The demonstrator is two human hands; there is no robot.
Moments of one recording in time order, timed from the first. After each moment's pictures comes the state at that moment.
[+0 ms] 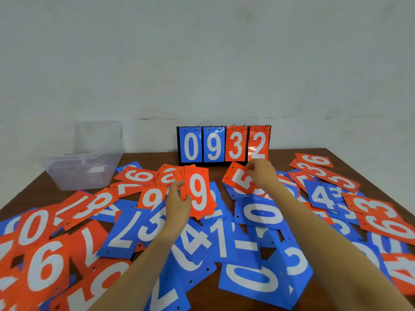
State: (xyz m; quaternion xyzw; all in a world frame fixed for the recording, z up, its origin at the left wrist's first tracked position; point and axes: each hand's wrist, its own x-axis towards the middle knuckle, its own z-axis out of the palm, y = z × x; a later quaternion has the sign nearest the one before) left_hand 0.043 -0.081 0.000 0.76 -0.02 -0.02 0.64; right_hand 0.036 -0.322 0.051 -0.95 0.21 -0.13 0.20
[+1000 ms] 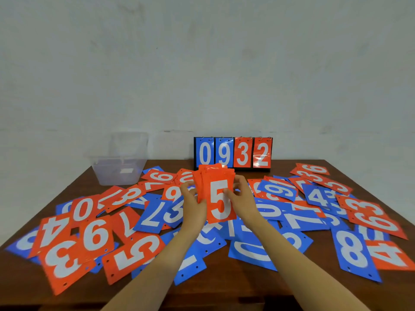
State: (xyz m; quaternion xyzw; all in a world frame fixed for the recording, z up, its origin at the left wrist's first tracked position) left_hand -0.059 -0.048 0.039 0.68 -0.09 0.02 0.72; right_hand -0.078 -0.176 0.049 -0.79 0.12 -0.21 0.57
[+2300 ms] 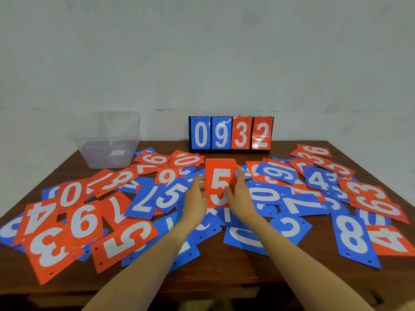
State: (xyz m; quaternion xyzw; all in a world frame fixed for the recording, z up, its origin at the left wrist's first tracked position) left_hand -0.046 -0.067 0.008 0.84 -0.11 -0.01 0.54; right_hand -0.074 -0.187 0.006 -0.84 0.13 -0.18 0.48
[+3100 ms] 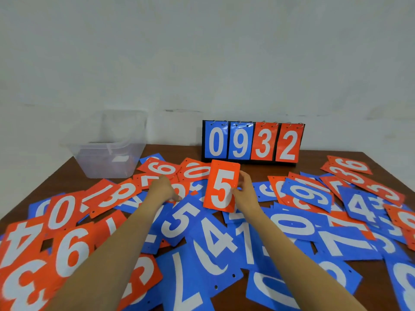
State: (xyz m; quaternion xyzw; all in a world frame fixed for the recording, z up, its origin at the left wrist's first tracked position) left_hand 0.139 -0.001 0.014 0.97 0.03 -0.15 0.17; right_hand 0.050 -0.203 -0.011 -0.78 0.20 -0.12 0.58
